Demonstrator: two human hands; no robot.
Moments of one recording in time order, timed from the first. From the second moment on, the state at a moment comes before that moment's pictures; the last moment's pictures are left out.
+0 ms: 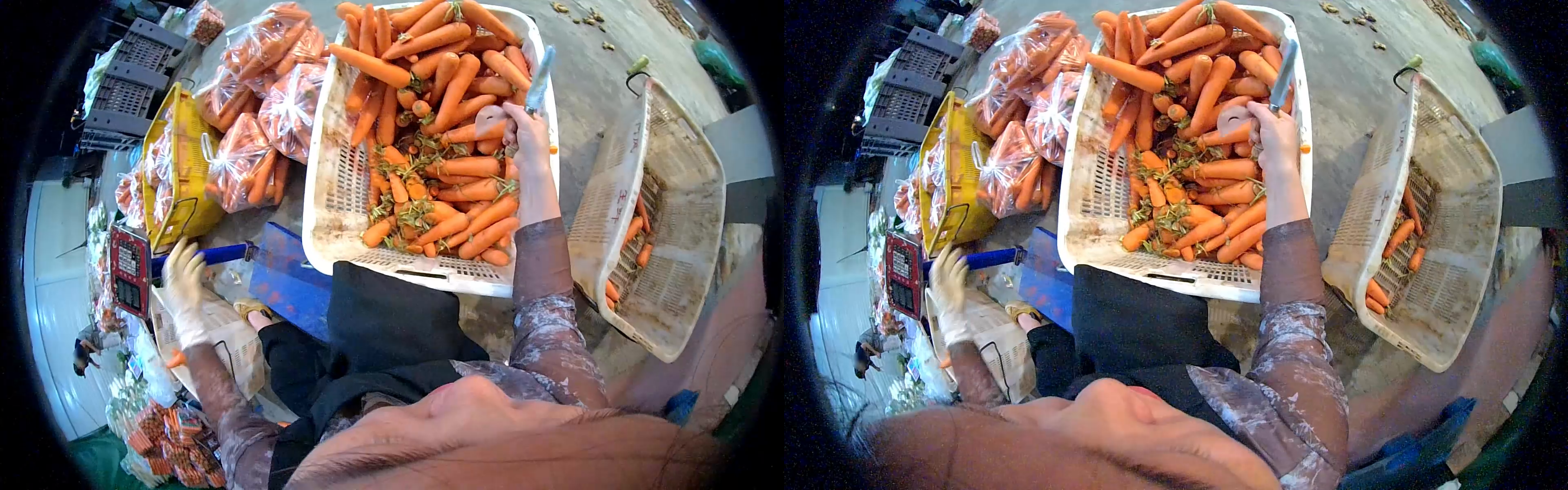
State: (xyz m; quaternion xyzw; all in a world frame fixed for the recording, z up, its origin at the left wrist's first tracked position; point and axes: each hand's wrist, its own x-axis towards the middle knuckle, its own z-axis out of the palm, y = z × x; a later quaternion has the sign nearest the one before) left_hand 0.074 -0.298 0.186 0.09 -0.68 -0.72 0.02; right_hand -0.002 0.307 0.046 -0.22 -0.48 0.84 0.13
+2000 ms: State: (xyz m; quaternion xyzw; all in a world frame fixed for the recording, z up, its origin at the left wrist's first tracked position) left_hand 0.025 -0.005 0.032 0.01 -0.77 -0.63 -0.10; right_hand 0.014 0.191 0.036 0.16 -0.92 0.30 0.22
